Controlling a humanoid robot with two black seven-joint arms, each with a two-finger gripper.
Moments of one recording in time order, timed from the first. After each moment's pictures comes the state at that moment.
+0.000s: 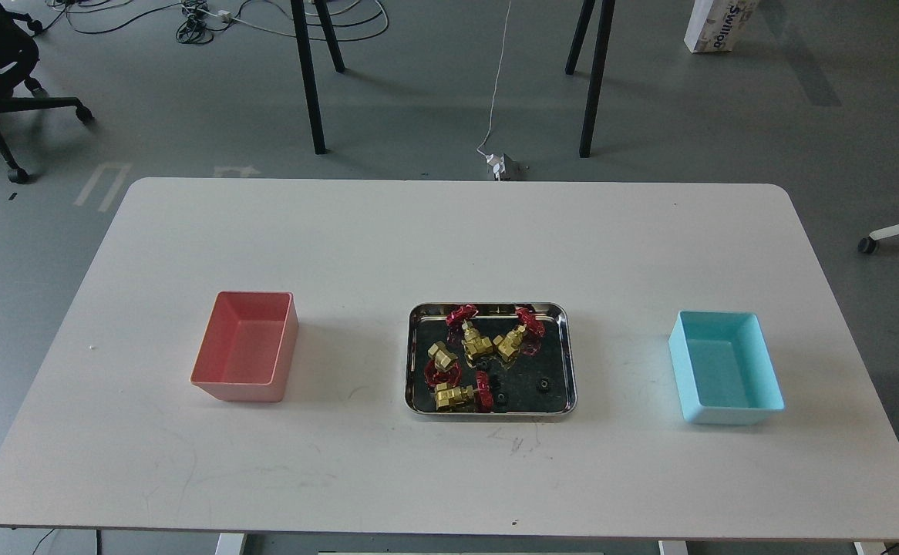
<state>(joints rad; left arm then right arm) -1.13 0.76 -0.83 -1.07 0.53 -0.33 0.13 1.29 -0.99 0.27 0.91 0.00 0.26 -0.01</state>
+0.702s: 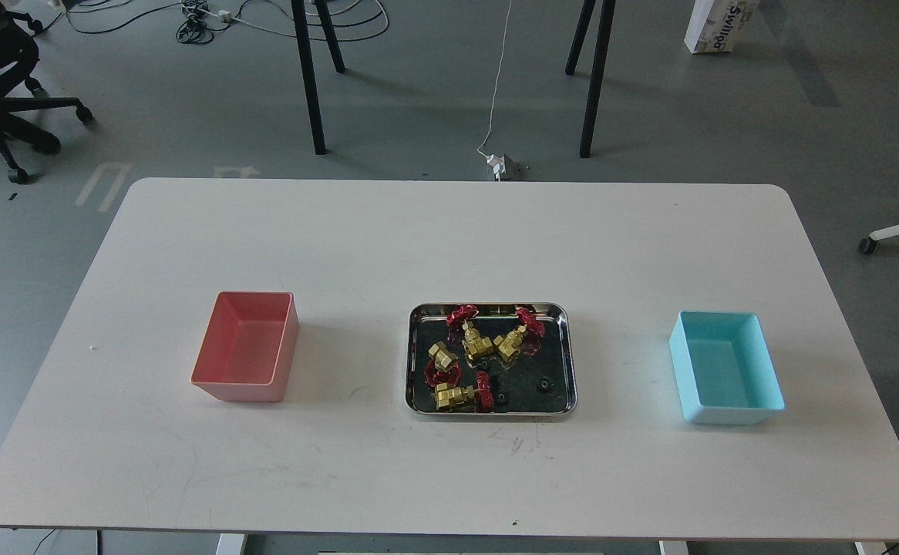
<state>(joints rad) -1.03 0.75 -0.79 -1.25 0.87 -0.30 -0.13 1.33 -0.98 0.30 0.95 0.00 0.27 -0.02</state>
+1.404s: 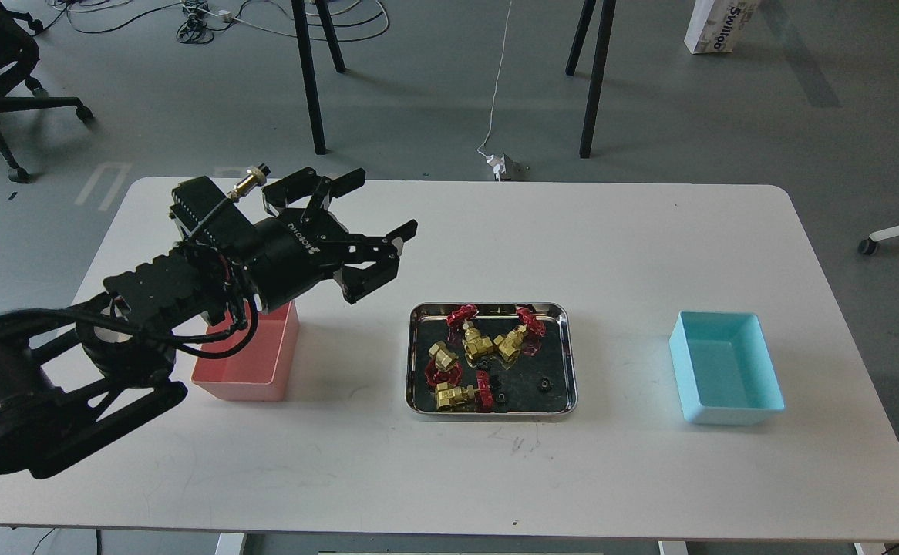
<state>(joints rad) -0.58 0.56 -0.51 -1.49 2.18 0.13 0.01 1.47 -1.00 0.29 0.96 -0.08 0.27 -0.03</state>
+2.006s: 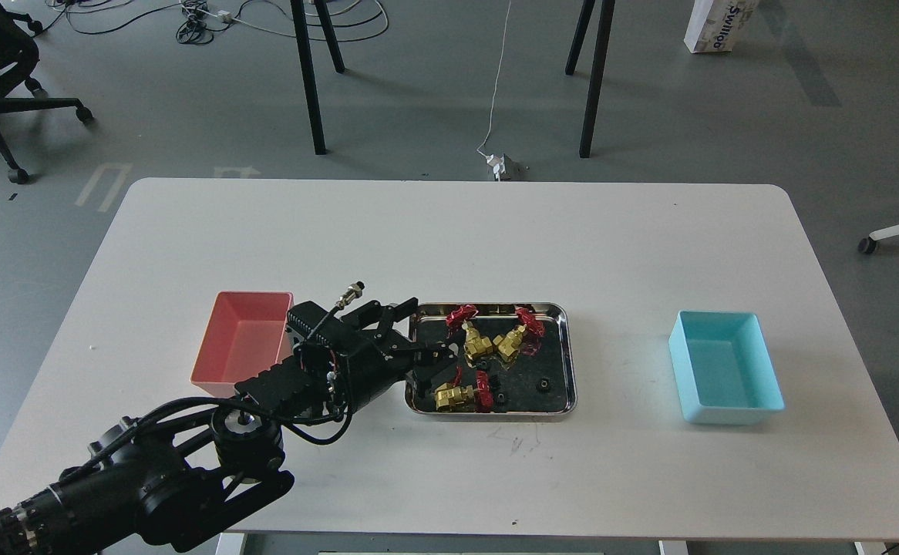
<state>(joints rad) -0.46 0.22 -0.43 -1.16 2.18 0.16 0.03 1.40 -0.96 0.23 0.95 -0.10 0.26 -0.02</state>
